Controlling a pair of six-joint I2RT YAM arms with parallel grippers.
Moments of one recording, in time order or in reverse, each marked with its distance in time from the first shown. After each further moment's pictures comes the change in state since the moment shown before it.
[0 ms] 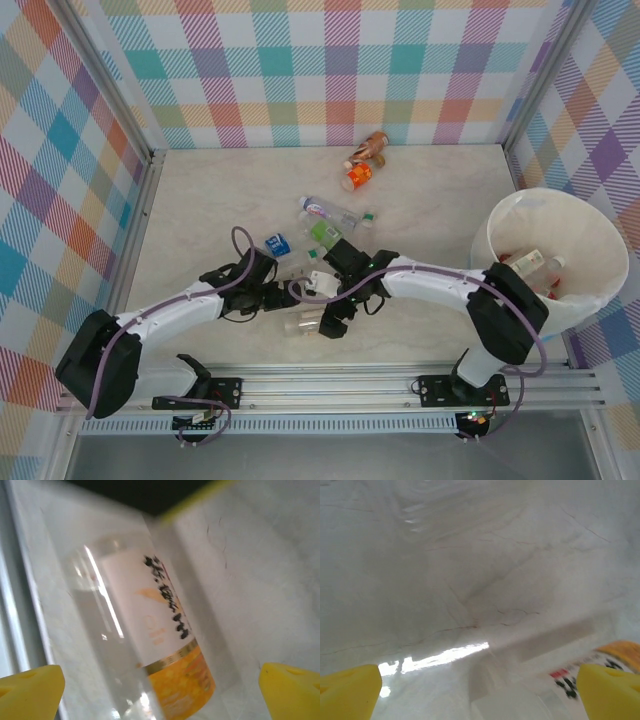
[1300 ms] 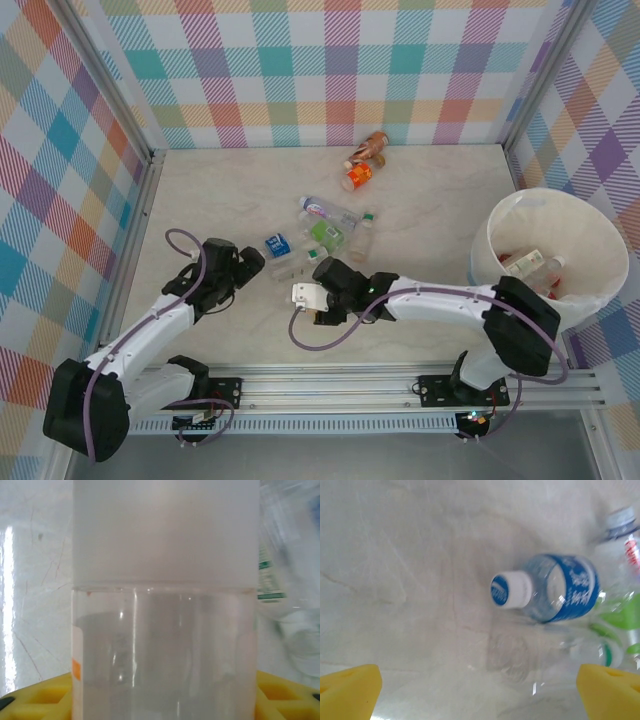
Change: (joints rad) left arm 0.245 -0.225 -0.060 0.087 -0.169 -0.253; right arm 0.167 -0.133 -0.100 0.268 0.343 -0.172
